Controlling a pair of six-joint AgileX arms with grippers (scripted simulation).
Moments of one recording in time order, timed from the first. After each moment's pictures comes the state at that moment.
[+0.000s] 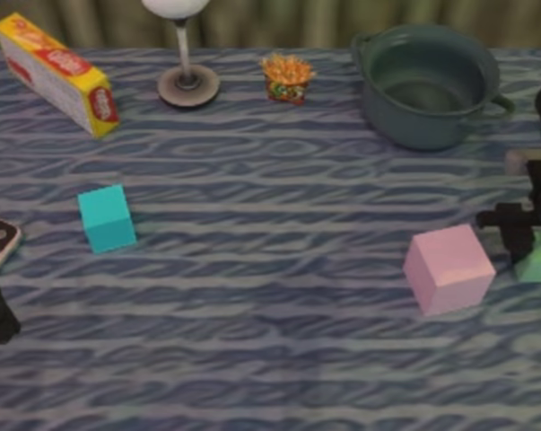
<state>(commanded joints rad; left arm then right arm) 0.00 0.00 0.00 0.00 0.00 0.00 0.07 2.12 1.29 -0.71 0.00 0.08</state>
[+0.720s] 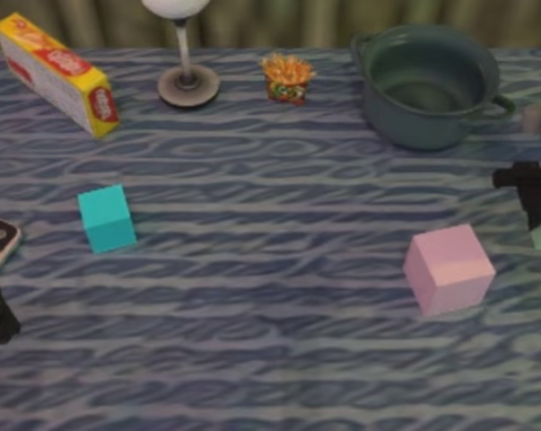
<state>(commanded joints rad) 0.00 0.00 0.00 0.00 0.00 0.00 0.07 2.00 1.41 -0.96 0.00 0.08</state>
